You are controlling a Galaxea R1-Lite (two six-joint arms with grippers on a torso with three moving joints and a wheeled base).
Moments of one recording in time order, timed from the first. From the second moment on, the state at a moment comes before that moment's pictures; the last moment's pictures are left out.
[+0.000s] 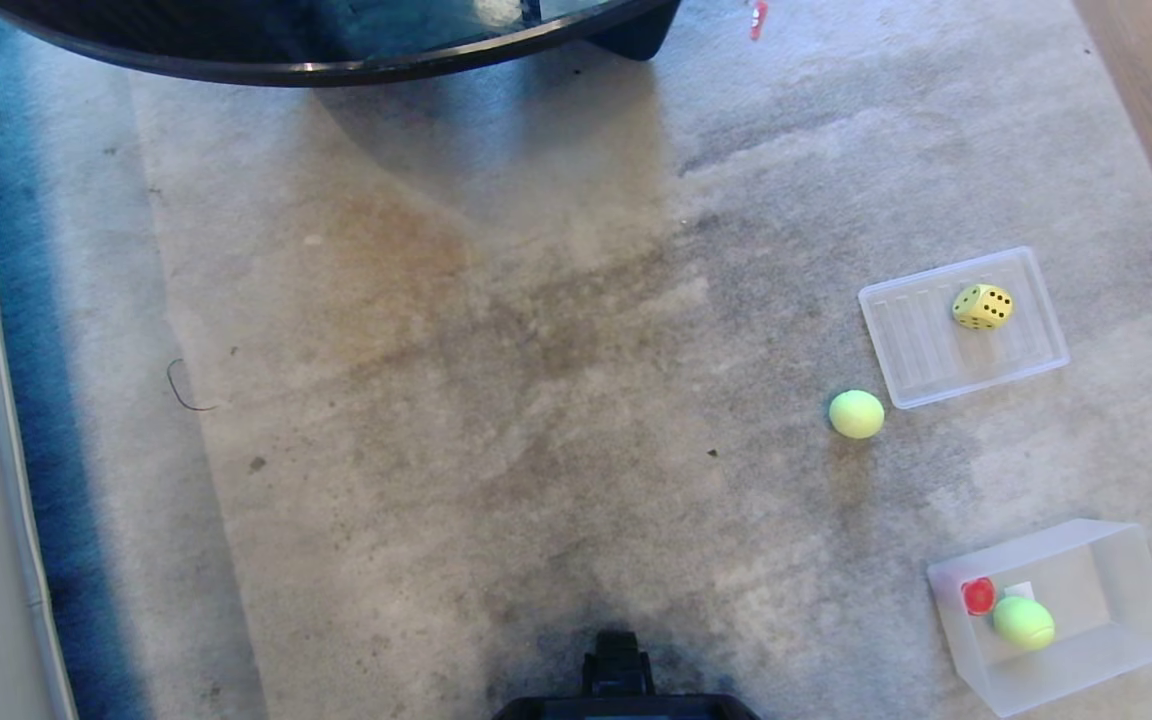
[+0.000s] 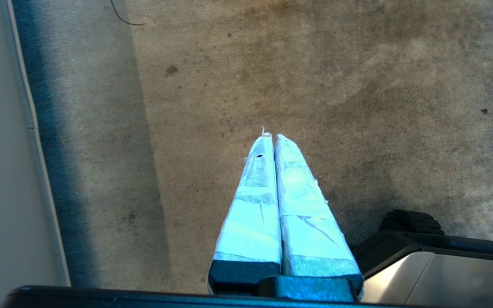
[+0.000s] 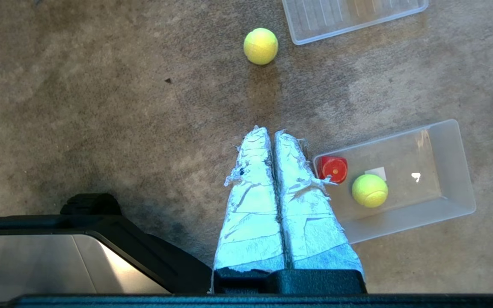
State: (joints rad) left arm -0.01 0.00 0.00 0.01 0.04 -0.10; right arm 0.00 0.00 0.00 -0.04 -0.01 0.00
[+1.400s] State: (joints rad) left arm -0.01 0.00 0.00 0.01 0.04 -0.10; right arm 0.00 0.00 0.00 -0.04 -0.01 0.00
